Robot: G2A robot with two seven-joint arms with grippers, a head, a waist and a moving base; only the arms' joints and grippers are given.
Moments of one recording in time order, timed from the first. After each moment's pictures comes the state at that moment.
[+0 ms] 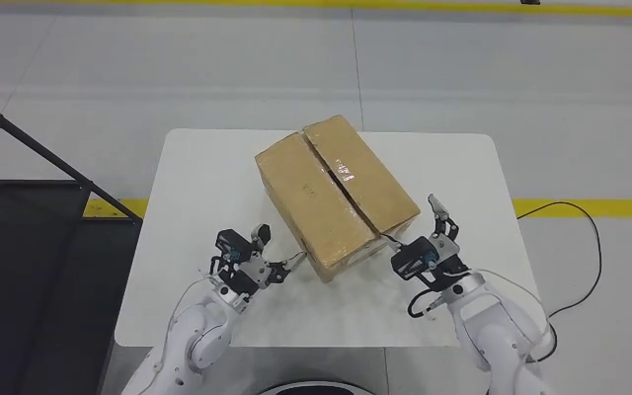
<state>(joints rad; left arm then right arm) 1.52 -1.20 -1.27 -1.68 1.15 -0.33 0.18 -1.51 -1.15 1.39 -2.01 -1.89 -0.26 0.00</state>
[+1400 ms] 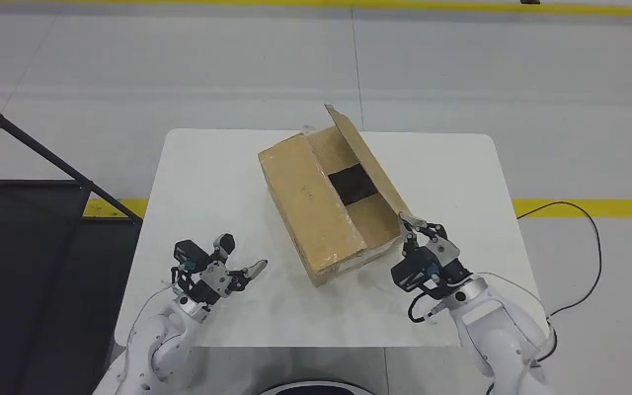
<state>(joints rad) 1.61 -1.18 -1.45 -1.61 1.15 -0.52 0.26 -1.55 -1.15 1.42 -2.06 -1.91 -0.29 -0.09</state>
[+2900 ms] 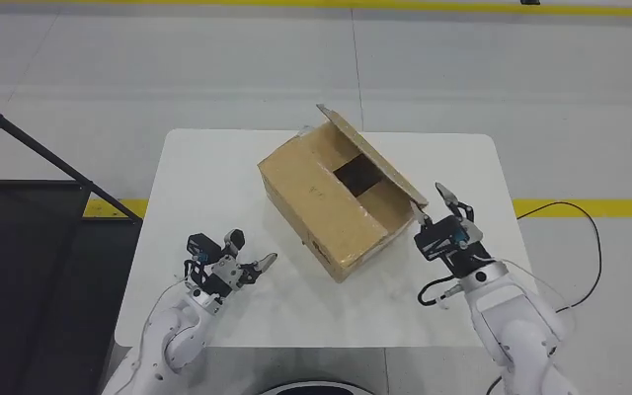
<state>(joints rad) 1.54 -1.19 -1.39 -1.55 1.10 -0.47 0.22 -1.53 -1.16 1.48 -2.13 -1.75 -0.27 0.10</state>
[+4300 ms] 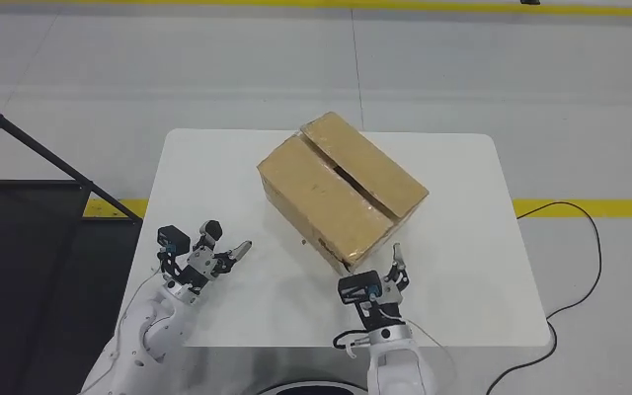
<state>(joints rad) 1.51 -1.17 -1.50 -1.46 1.04 -0.58 0.26 -1.61 -1.28 0.97 -1.95 -1.96 0.44 0.19</state>
